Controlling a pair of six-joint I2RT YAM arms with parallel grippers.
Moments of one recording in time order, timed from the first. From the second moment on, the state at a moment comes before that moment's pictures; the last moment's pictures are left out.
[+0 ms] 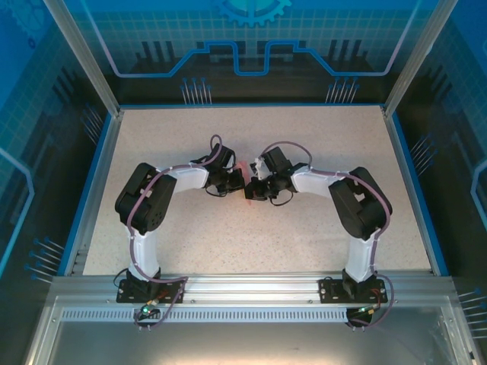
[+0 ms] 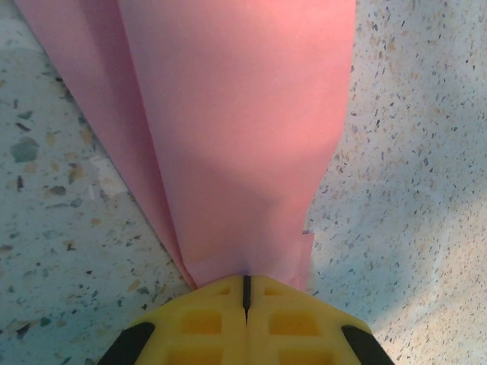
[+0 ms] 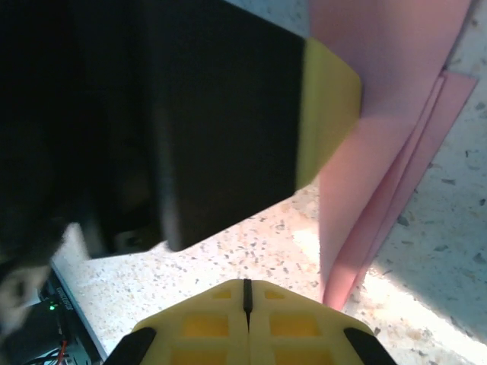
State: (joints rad) left arm -0.44 1.97 1.15 -0.21 0.33 -0.72; right arm 0.57 1.92 1.13 -0.25 -0.58 0.55
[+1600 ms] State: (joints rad) left arm -0.44 1.97 1.16 -0.22 0.34 -0.71; right arm 0.56 1.99 1.14 -0.26 -0.53 0.56
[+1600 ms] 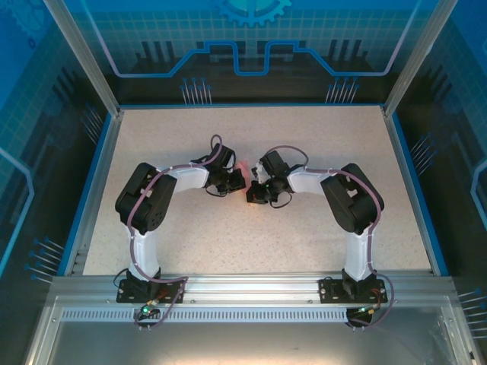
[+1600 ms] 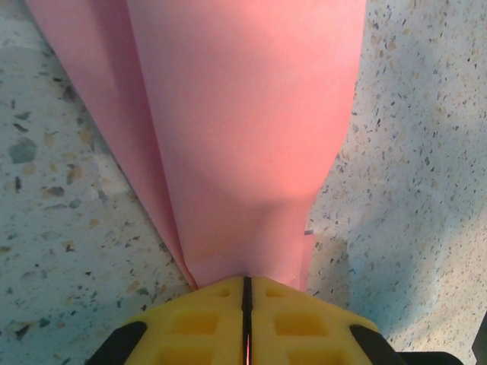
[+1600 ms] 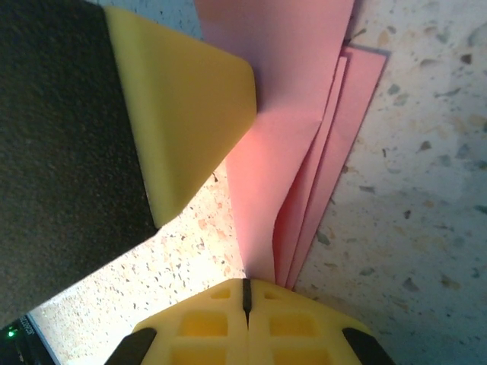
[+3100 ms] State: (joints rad) left arm -0.43 1.92 1.00 0.09 0.55 -0.46; right arm 0.51 1.88 0.97 -0.35 -0.66 0.51
